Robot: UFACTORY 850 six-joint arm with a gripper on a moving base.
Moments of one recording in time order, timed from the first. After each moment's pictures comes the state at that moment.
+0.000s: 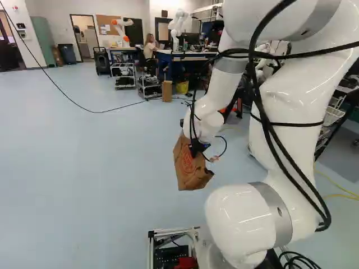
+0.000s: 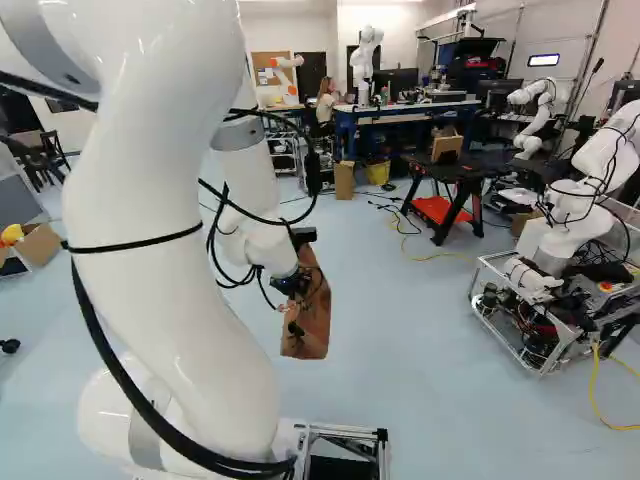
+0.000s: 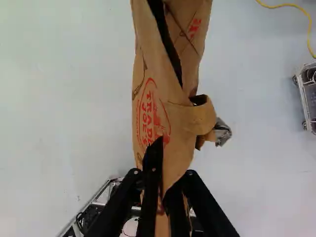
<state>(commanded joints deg) 0.1 -13.4 -26.3 -6.0 10.3 0.0</state>
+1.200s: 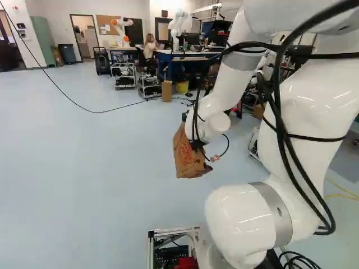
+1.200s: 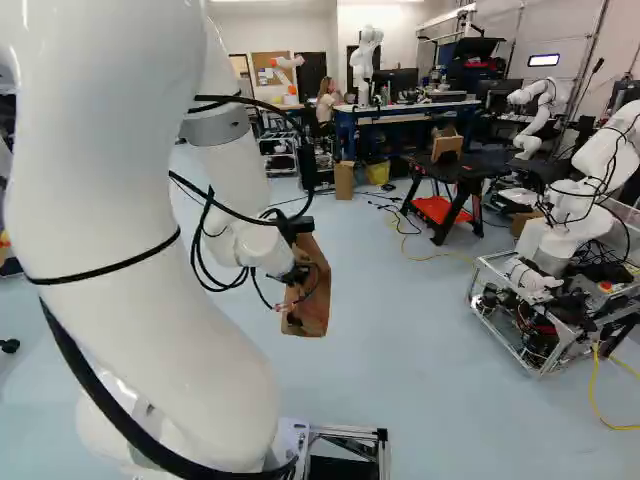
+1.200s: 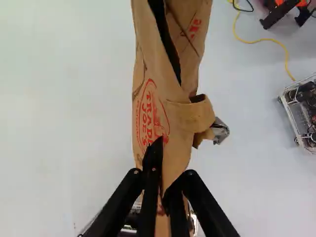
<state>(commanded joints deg) 0.1 -5.3 -20.7 -4.5 20.3 0.0</state>
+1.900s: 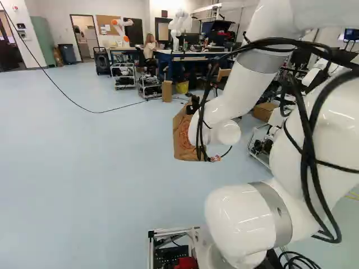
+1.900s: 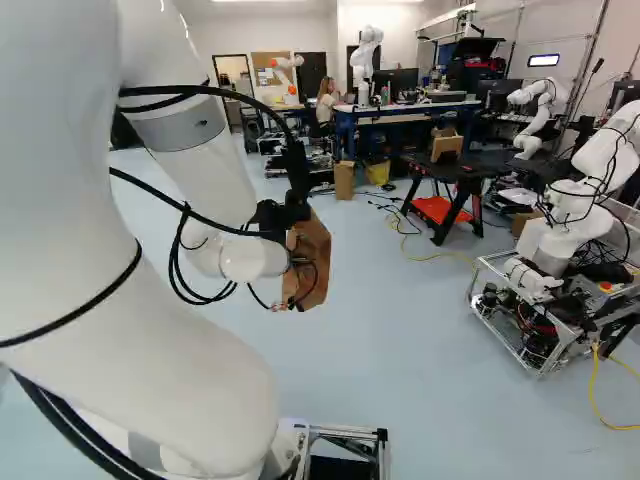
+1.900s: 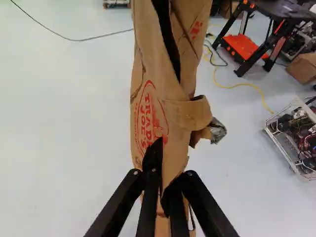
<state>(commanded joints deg) 0.0 5.9 -12.5 -2.1 35.9 0.0</state>
